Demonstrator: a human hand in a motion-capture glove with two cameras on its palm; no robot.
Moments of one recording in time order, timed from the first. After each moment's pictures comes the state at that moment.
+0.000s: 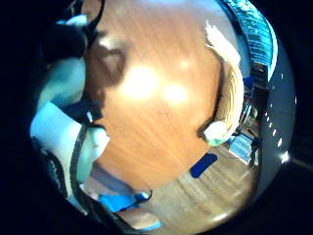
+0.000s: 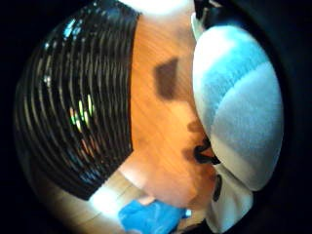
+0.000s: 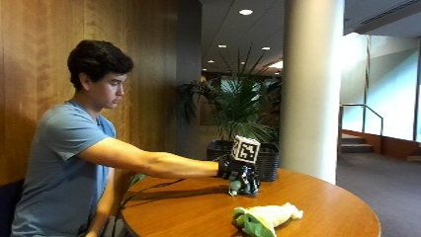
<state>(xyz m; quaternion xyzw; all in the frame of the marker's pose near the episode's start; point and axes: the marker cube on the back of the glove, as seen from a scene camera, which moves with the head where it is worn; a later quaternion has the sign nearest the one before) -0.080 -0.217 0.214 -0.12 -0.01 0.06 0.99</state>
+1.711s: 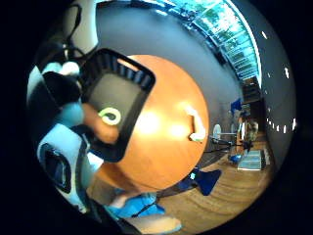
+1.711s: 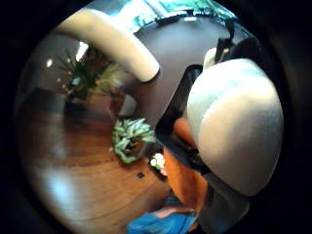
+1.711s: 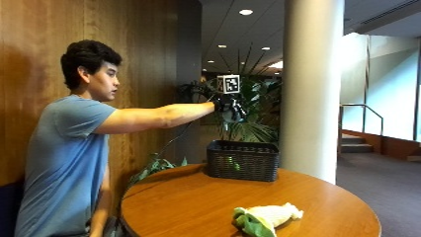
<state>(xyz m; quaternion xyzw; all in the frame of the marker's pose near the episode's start) -0.249 -0.214 -0.058 0.06 -0.06 -0.07 0.99</state>
